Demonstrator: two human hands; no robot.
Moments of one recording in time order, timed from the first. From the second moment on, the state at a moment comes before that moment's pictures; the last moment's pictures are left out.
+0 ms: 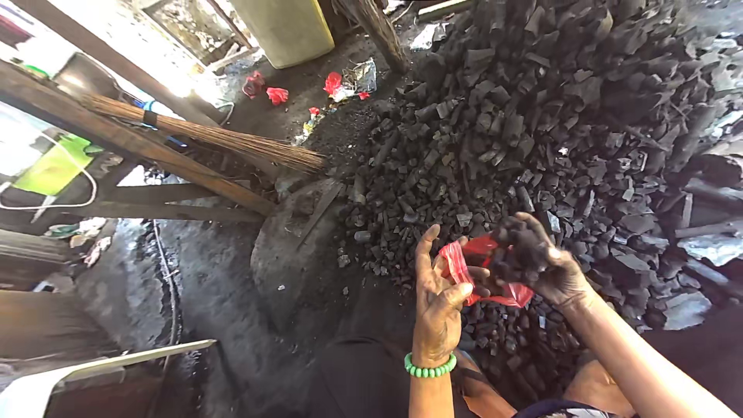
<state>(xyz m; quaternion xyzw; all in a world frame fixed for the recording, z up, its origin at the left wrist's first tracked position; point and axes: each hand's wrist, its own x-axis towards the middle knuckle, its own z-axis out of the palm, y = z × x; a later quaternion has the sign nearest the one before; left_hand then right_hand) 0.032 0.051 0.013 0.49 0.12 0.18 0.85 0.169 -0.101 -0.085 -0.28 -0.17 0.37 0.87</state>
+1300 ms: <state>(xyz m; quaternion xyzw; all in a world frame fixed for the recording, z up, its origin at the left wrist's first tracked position) -0.023 0.129 -0.004 0.47 0.29 0.40 0.74 0.123 -0.094 -0.213 -0.83 -0.39 0.40 -0.01</state>
